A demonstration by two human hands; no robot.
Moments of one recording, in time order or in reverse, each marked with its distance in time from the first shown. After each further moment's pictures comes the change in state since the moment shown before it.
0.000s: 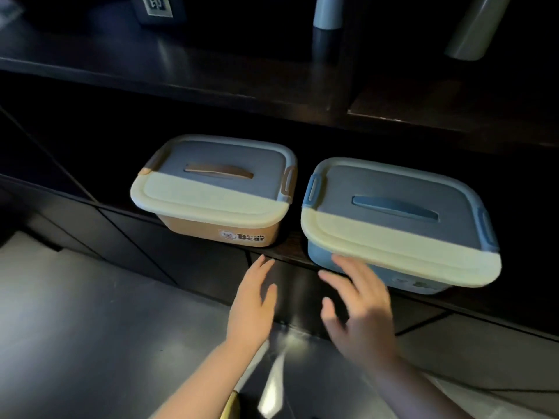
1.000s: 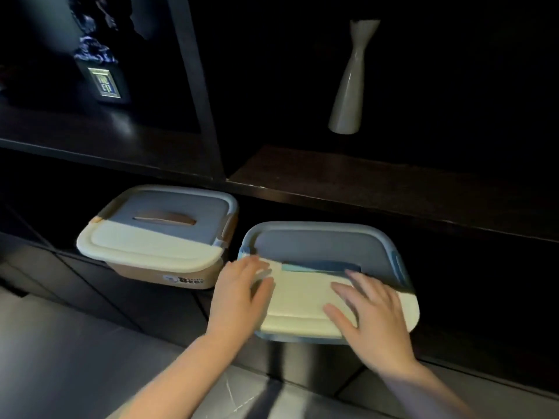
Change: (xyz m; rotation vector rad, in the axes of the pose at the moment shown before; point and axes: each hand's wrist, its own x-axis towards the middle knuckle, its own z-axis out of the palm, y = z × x) left_hand 0.047 0.122 0.049 0.322 0.138 0.335; right_hand 0.028 0.105 -0.111 -0.251 -0.183 0.196
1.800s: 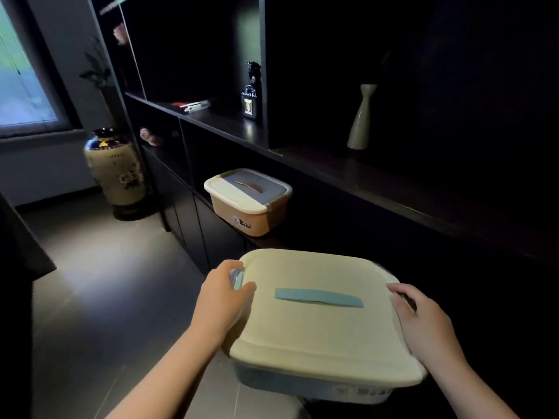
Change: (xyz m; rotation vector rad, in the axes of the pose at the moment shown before) left_hand -0.186 0.212 0.005 0.036 0.434 -0.757; right_hand -0.052 0.168 -0.116 0.555 -0.248 -0.005
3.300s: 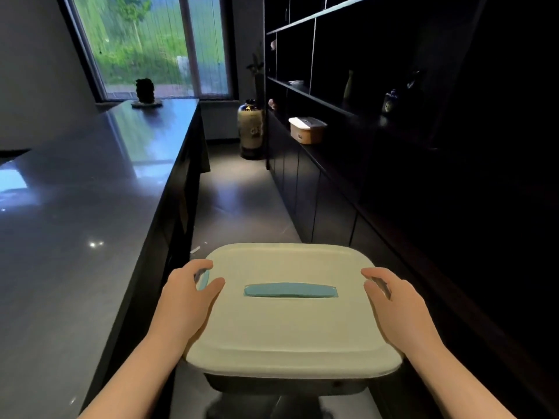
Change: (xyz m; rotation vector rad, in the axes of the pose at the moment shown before) left_hand -1.087 0.250 0.049 0.089 0.444 -0.333; right_hand -0.627 0.392 -0.582 -0.006 -0.431 -0.471
